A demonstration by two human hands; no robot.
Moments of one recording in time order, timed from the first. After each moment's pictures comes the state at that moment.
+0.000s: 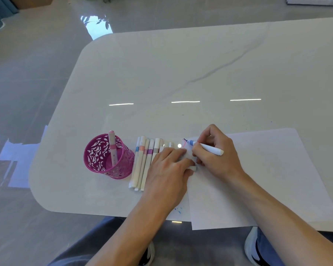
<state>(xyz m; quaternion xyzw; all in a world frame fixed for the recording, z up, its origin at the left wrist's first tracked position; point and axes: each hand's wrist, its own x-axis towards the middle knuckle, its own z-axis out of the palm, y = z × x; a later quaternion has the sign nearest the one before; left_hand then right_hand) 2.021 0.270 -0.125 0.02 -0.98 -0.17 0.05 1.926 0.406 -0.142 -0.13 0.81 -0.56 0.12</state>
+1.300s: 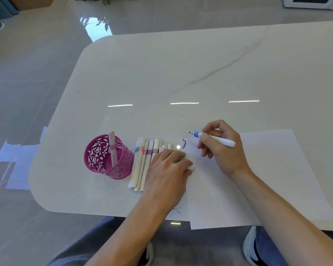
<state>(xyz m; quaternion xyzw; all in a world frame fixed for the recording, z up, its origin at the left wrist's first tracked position) 2.023 0.271 -0.121 0.01 -0.98 -0.17 0.05 1.917 0.416 -0.132 -0.07 0.74 -0.66 0.14</state>
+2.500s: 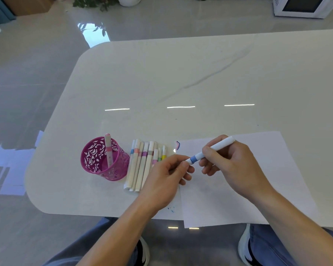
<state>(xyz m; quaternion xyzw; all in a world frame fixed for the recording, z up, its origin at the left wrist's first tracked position) 2.027 0.278 -0.109 0.16 -0.73 -0.65 -0.09 1.948 0.454 -0.087 -0.09 0.77 -0.59 0.21</state>
